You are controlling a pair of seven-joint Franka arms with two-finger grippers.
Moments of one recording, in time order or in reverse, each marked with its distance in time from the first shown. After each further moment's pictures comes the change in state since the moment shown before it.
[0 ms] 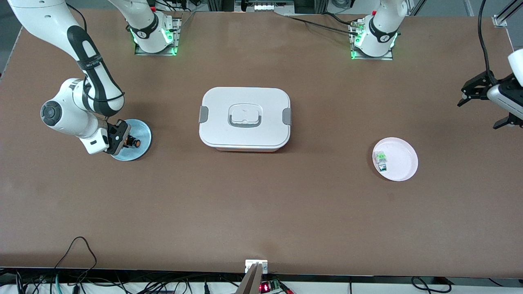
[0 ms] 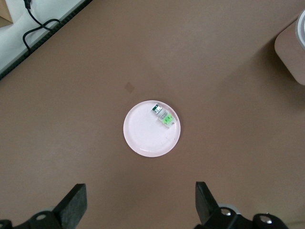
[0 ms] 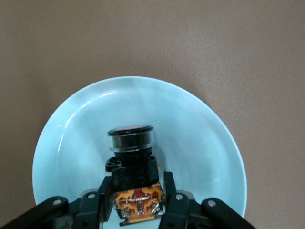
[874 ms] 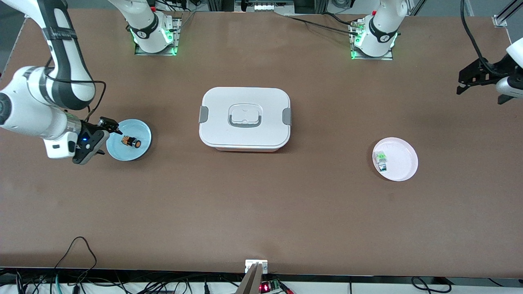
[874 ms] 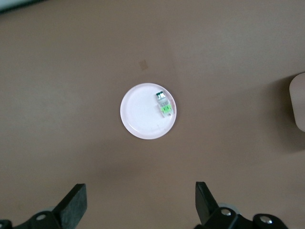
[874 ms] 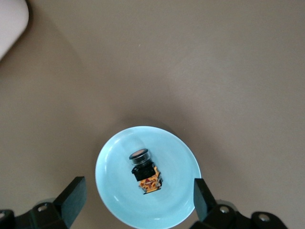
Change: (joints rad) left arm -0.025 -0.105 0.029 -0.099 -0.001 -0.043 -0.431; right arm 0.016 -0.151 0.014 0.290 0.000 -0.435 0.498
